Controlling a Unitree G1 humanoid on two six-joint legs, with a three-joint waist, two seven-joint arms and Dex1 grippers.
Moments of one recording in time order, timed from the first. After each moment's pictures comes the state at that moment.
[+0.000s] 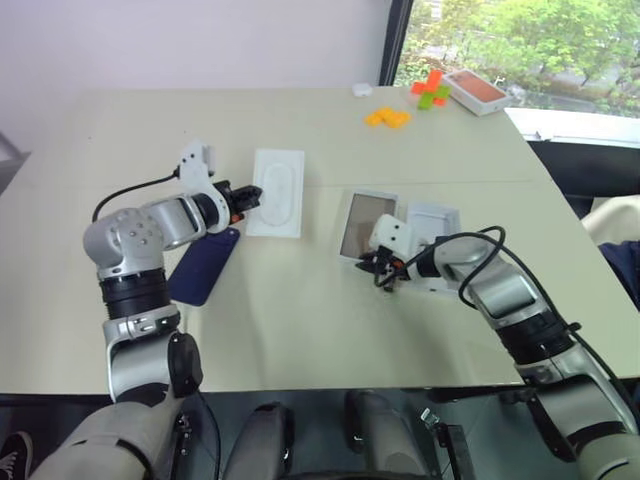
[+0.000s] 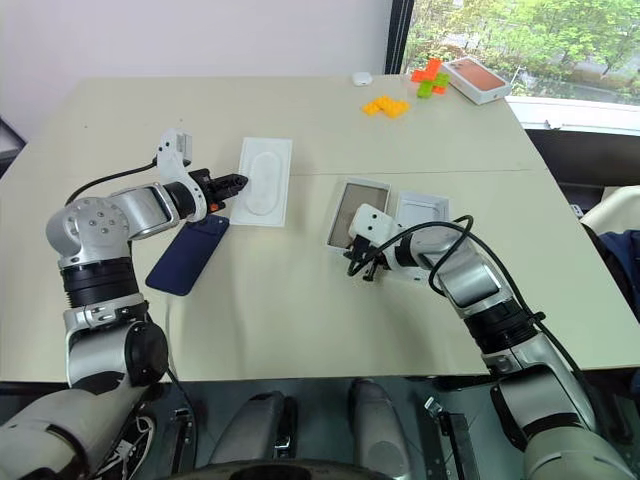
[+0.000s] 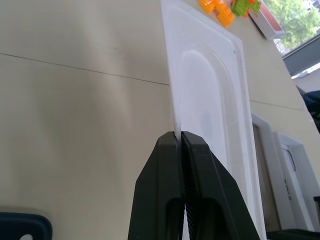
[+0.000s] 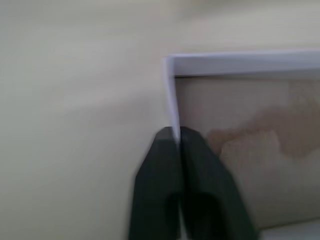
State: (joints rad) left arm -0.83 0.29 0.42 0.15 -0.65 1.26 -0.16; right arm -0.60 -0.59 0.33 0.05 0.06 0.51 0.97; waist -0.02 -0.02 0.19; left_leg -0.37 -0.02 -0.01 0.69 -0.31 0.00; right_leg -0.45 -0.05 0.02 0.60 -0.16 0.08
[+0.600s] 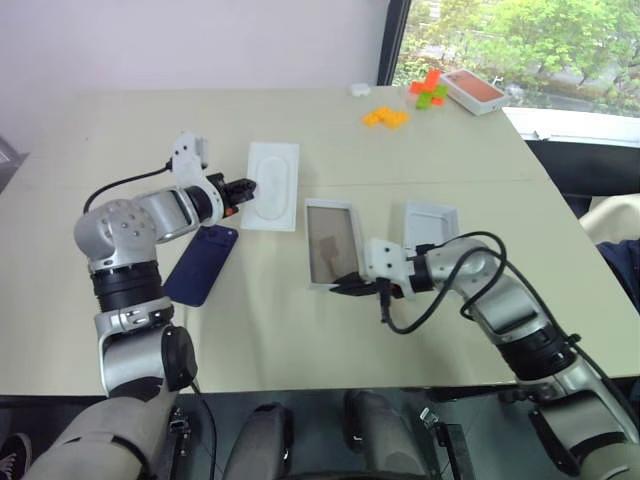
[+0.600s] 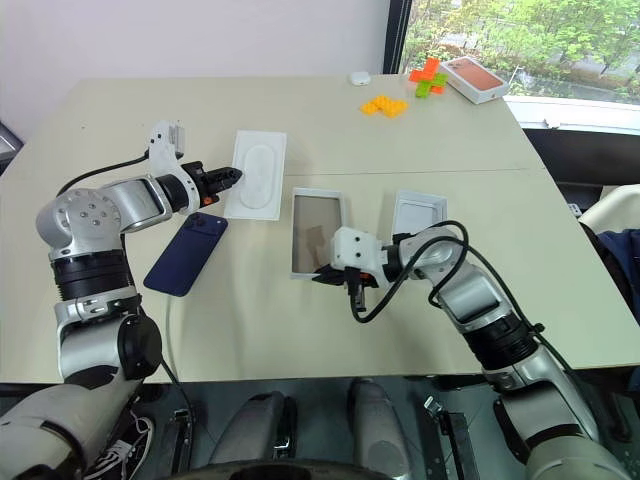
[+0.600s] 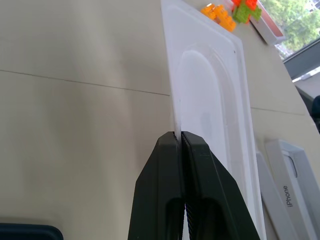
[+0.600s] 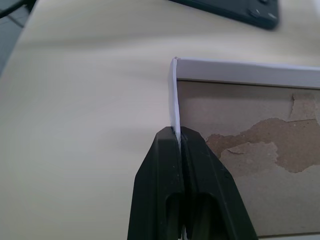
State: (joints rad) left arm -0.87 0.33 0.42 0.18 -0.65 1.25 -0.17; right arm -0.54 -0.57 0.42 -0.08 0.09 0.23 1.16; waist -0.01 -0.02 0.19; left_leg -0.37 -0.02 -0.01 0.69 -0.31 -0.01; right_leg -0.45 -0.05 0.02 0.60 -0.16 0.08
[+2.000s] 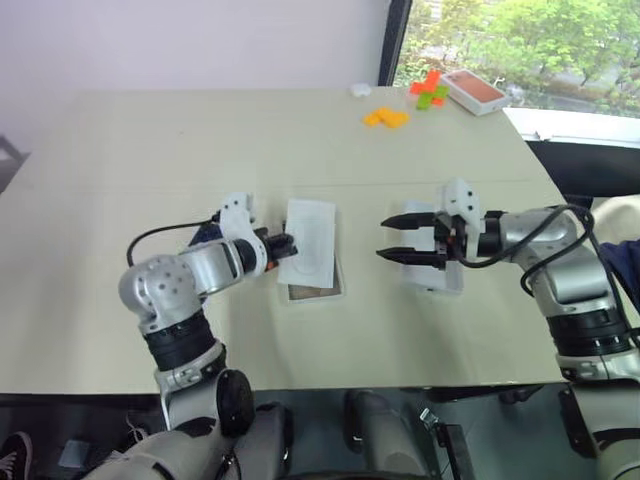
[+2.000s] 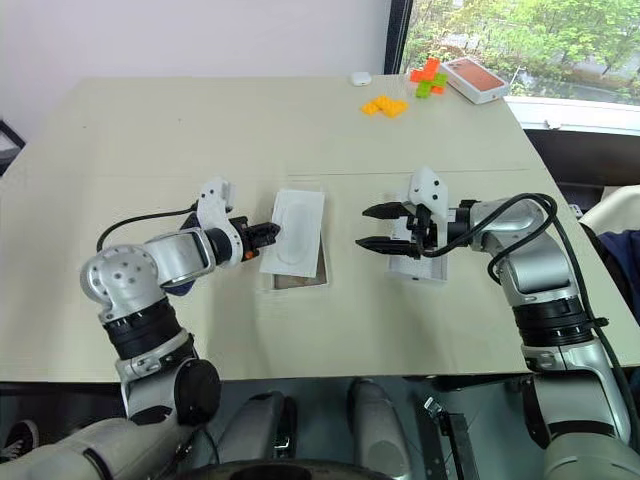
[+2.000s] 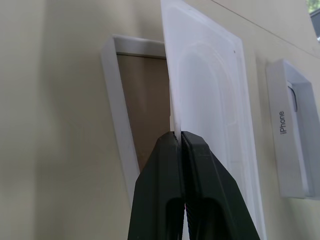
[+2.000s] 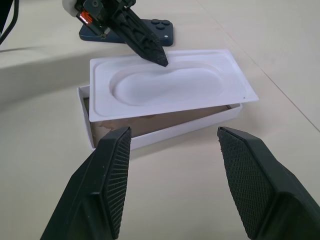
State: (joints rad) left arm -0.66 -0.06 0.50 -0.30 -0.66 1.61 0.14; right arm -0.58 -0.70 0.06 0.05 0.34 0.36 1.22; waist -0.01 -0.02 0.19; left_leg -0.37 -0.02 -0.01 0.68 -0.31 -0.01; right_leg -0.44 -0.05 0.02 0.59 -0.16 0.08
